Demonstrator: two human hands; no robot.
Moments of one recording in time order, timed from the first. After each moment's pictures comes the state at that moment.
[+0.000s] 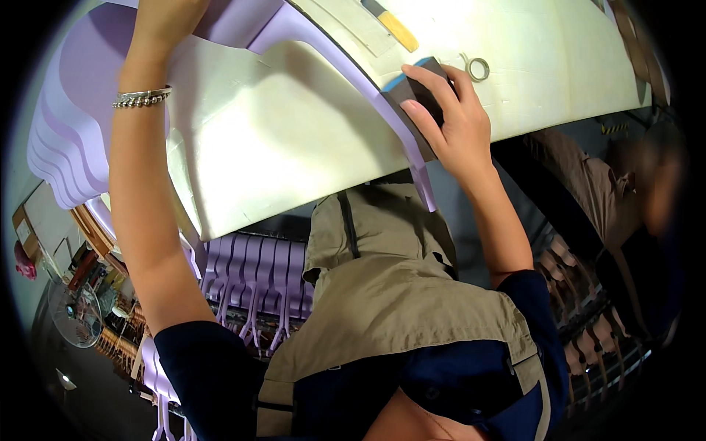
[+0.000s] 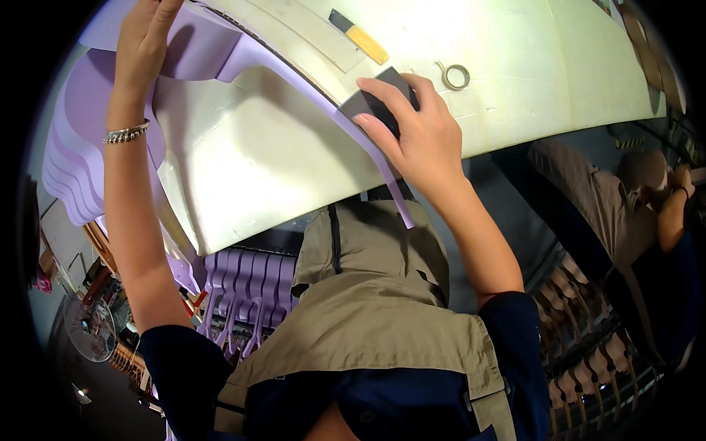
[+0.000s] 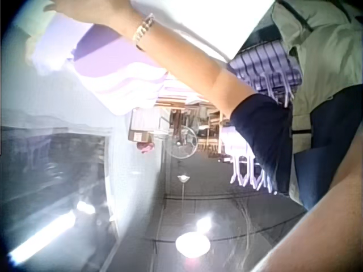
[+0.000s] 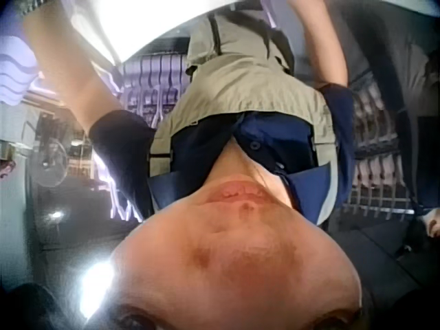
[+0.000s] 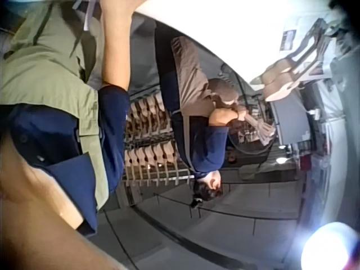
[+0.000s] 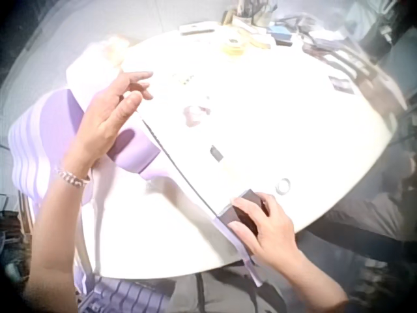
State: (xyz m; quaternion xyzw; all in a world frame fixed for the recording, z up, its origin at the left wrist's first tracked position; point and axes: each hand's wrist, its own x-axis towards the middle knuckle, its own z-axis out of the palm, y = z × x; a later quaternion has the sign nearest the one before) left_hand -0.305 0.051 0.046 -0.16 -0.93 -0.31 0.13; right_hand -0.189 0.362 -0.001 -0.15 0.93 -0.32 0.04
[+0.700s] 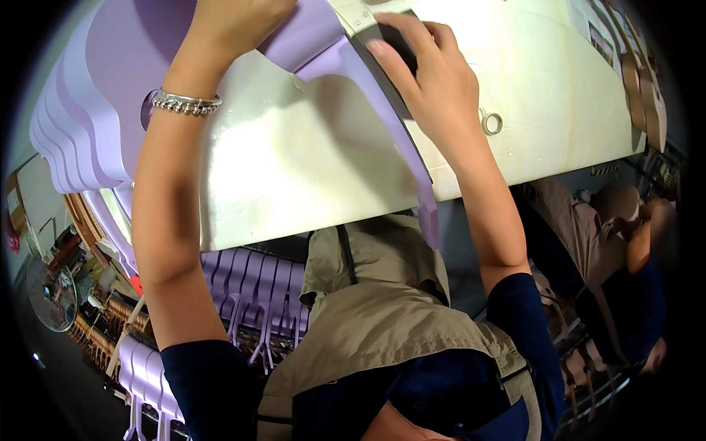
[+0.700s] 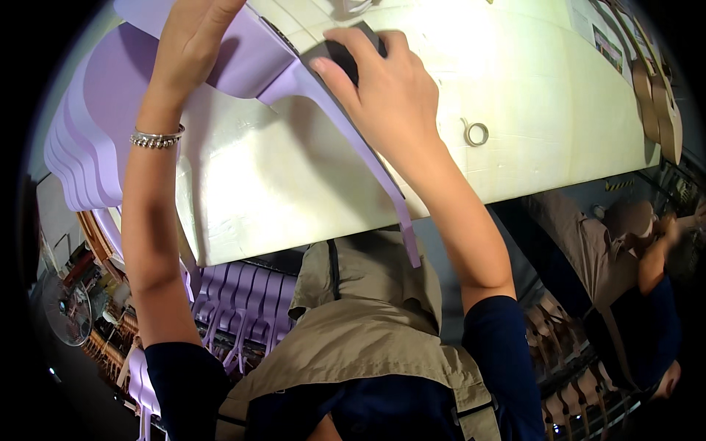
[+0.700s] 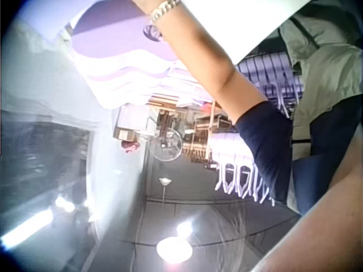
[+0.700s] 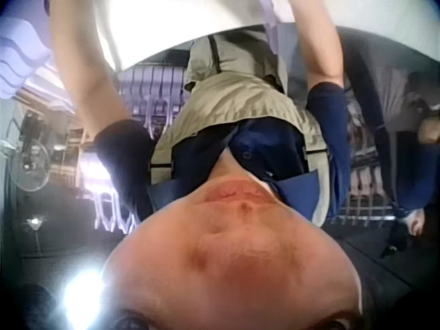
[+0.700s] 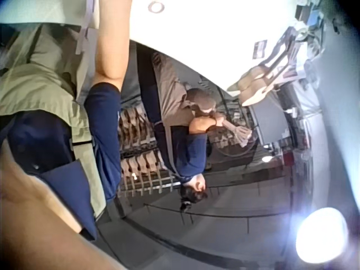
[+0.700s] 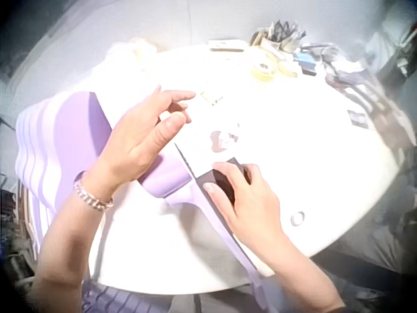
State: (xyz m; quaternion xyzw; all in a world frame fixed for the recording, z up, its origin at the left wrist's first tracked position) left_hand -0.311 0.049 0.045 -0.17 -0.91 -0.35 0.12; right_hand -0.279 0.273 0.014 -0.20 0.92 -0.33 -0.05
